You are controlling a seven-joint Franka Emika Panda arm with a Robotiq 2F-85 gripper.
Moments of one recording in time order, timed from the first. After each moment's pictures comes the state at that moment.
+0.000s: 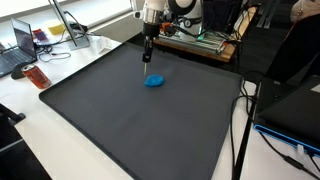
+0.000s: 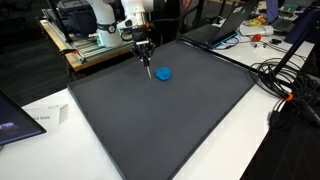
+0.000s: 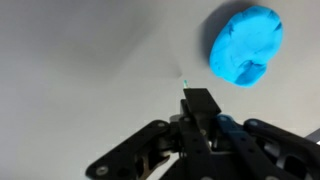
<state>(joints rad) 0.07 0.13 0.10 -2.72 1.03 3.31 -0.09</state>
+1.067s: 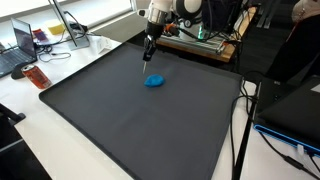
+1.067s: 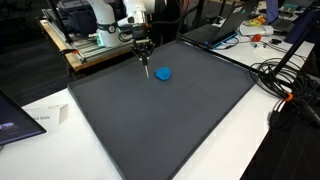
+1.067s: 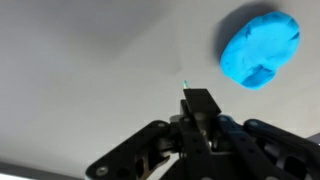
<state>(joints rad) 0.17 0.15 0.07 -2.75 1.05 3.44 -0.17</state>
